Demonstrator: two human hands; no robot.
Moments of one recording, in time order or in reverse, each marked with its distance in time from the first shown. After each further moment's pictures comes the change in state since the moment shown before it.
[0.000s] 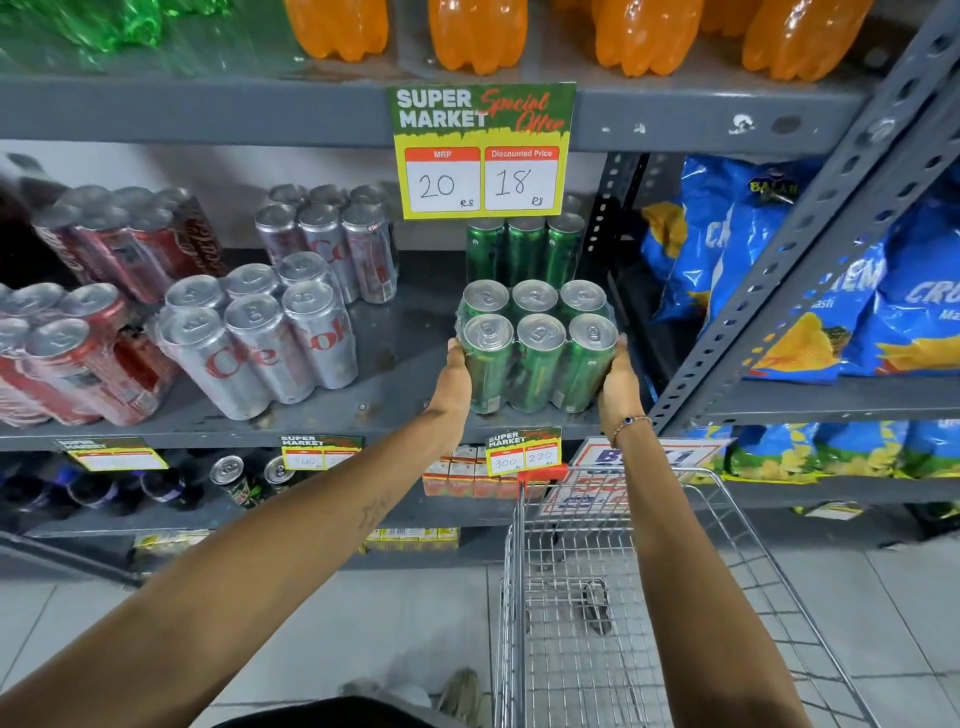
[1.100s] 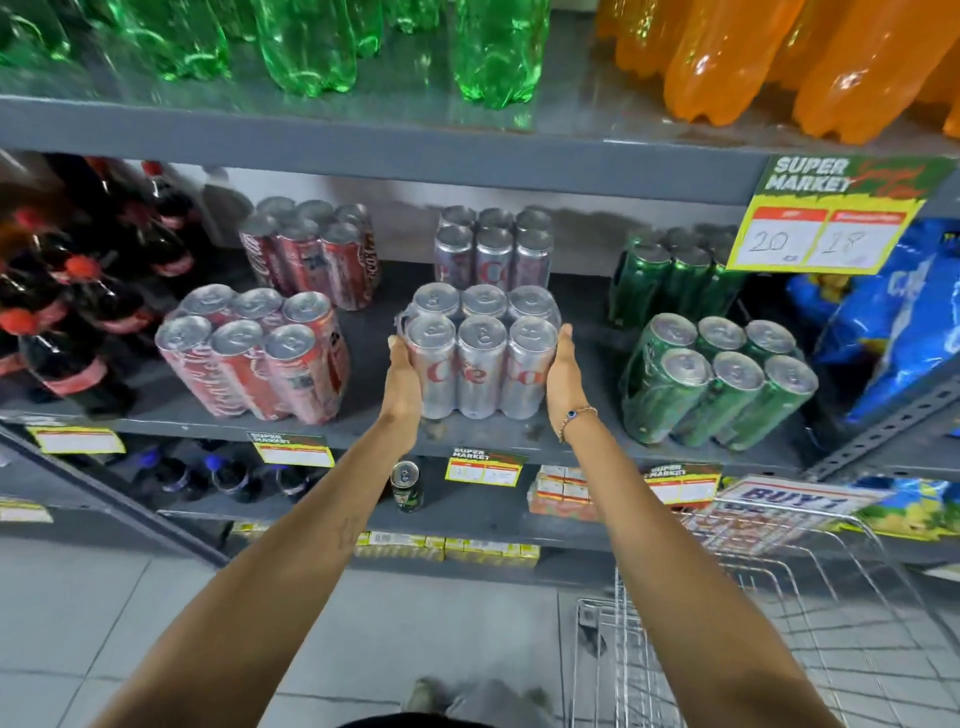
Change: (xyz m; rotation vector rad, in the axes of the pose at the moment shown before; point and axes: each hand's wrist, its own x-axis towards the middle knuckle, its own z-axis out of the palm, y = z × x) left_hand 0.009 0.064 -0.257 -0.086 0.222 0.180; right_hand -0.079 0.052 0.260 -0.117 -0.357 -0.102
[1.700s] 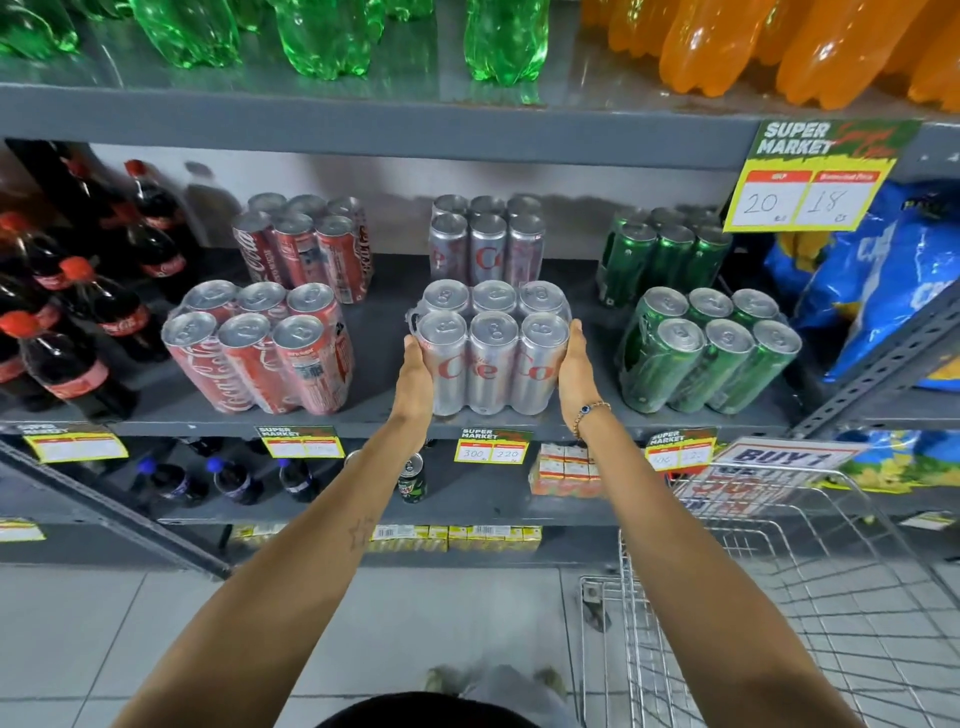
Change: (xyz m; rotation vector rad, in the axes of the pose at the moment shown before) left_hand -0.007 -0.018 -0.012 0.147 -0.099 -0.034; right_hand -0.026 0.009 -0.006 -0.092 0.164 -0.013
